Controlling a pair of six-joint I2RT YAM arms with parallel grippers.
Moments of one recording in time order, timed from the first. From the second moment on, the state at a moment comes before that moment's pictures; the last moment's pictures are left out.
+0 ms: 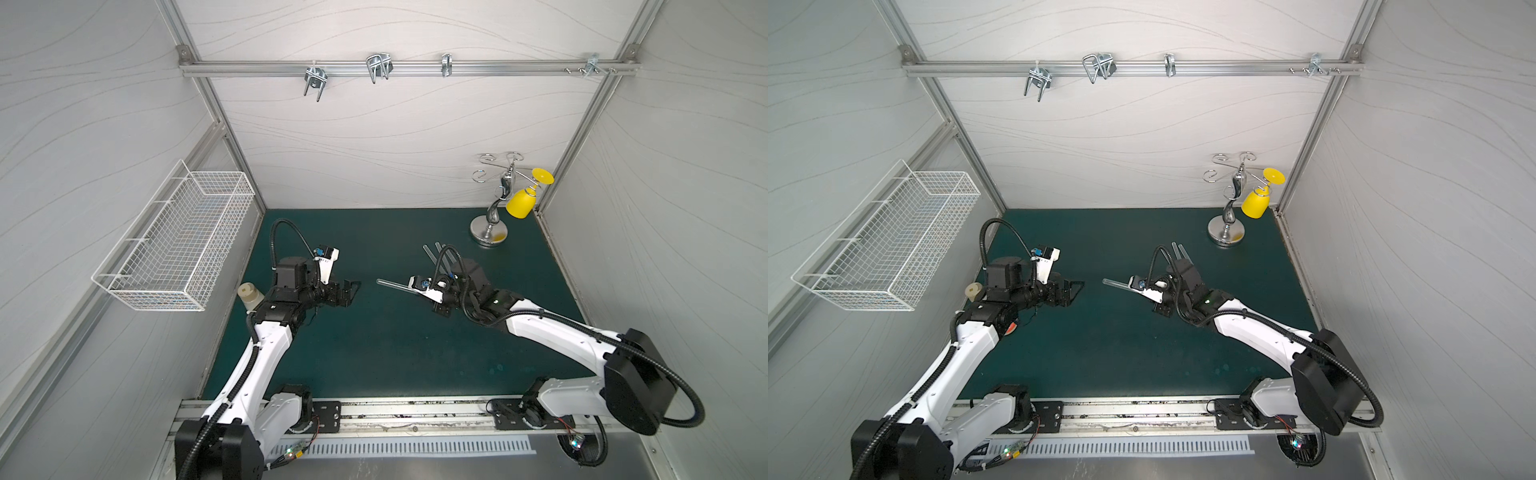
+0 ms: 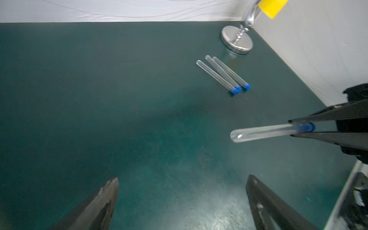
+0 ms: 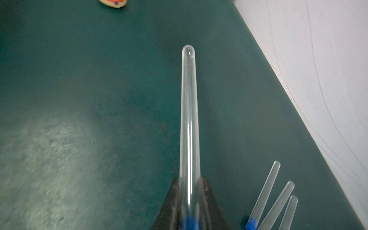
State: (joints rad) left arm -0.05 1.00 0.70 -0.35 0.47 0.02; right arm 0.77 1.33 0.77 -0.03 -0.21 -0.53
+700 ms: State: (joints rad) left arm -0.04 0.99 0.65 -0.27 0.31 -0.02; right arm 0.76 1.75 0.69 0.34 0.01 0.02
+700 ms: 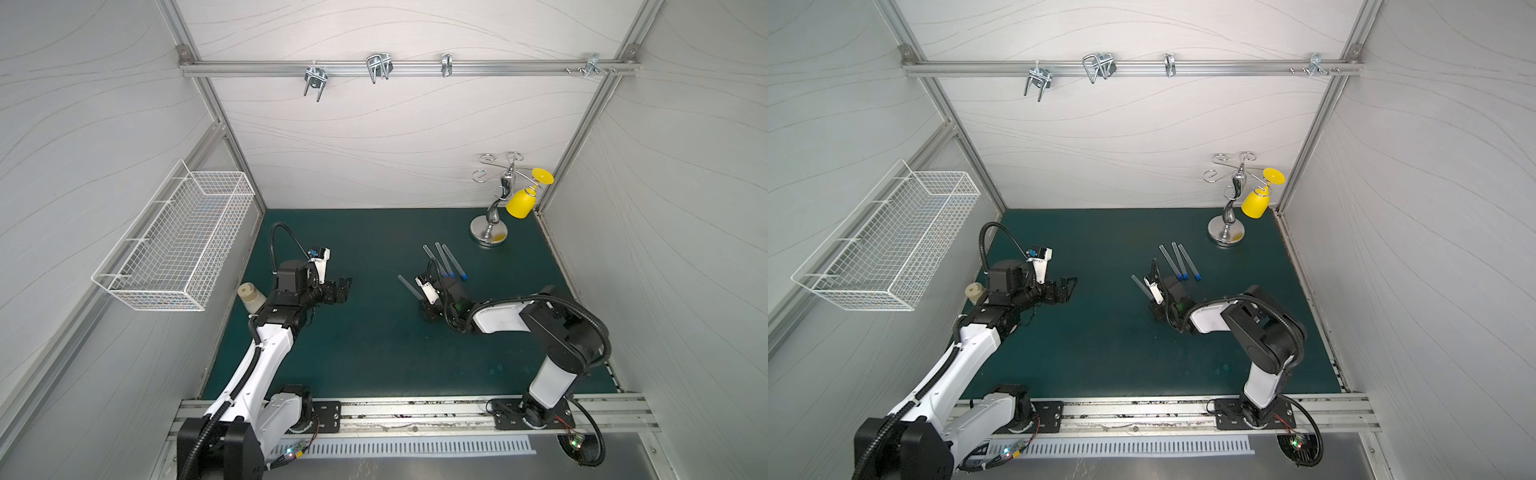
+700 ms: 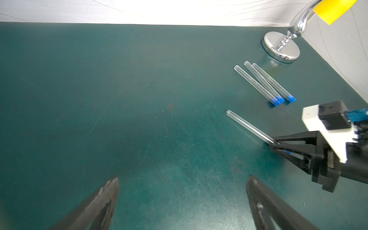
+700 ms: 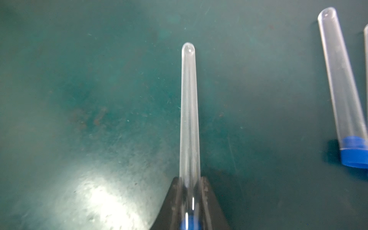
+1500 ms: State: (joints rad) left arm -0.08 1.05 0.66 -0.22 0.15 -0.04; right arm 0.75 1.68 0.70 0.29 0.06 0.03
